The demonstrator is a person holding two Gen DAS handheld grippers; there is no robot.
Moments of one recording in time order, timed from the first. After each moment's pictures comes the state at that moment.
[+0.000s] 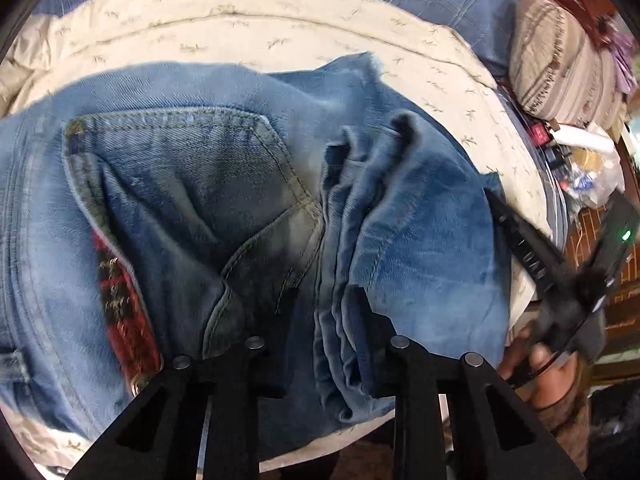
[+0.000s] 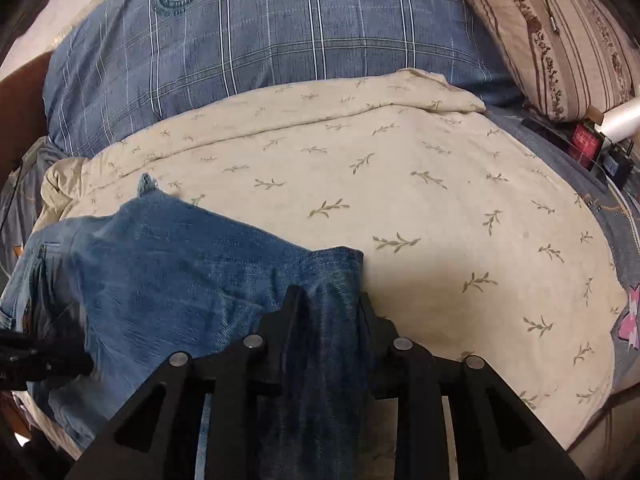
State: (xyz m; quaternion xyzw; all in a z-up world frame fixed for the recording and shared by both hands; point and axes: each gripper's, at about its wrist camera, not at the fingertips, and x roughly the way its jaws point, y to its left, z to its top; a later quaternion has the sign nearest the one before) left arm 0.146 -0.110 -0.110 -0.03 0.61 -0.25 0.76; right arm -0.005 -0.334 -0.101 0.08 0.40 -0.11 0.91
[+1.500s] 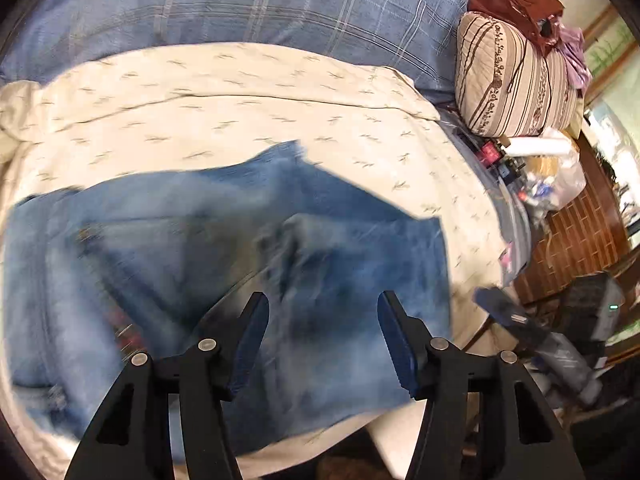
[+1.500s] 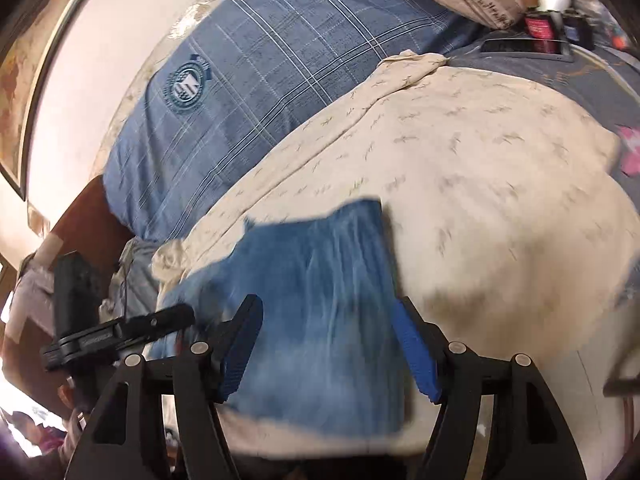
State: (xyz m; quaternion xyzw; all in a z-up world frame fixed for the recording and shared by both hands) left arm 0.142 -0.131 -0.046 -0.05 0.55 -0.30 0.78; right arm -0.089 -0.367 -0.079 0.32 0.34 -0.02 0.88
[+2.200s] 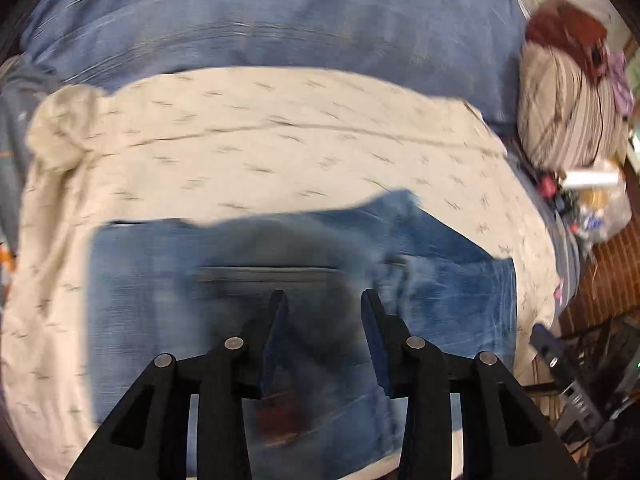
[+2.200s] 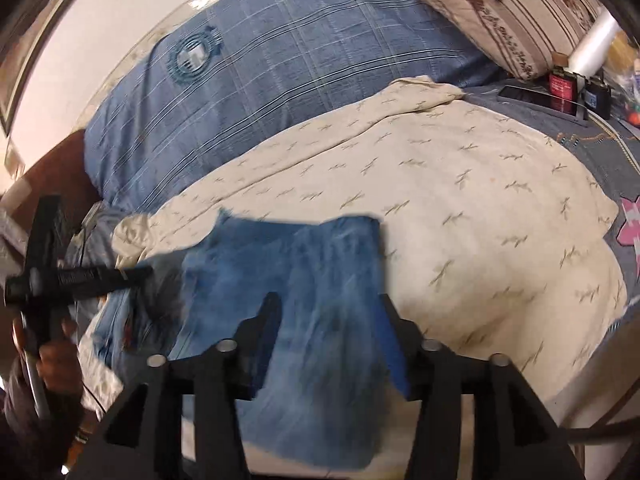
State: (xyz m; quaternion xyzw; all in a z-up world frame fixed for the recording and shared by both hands) left arm 0.170 -0.075 -0.054 -0.03 0.53 -0.20 0.82; right arm -0.084 -0.337 -0.072 0.20 0.36 -0.04 0.91
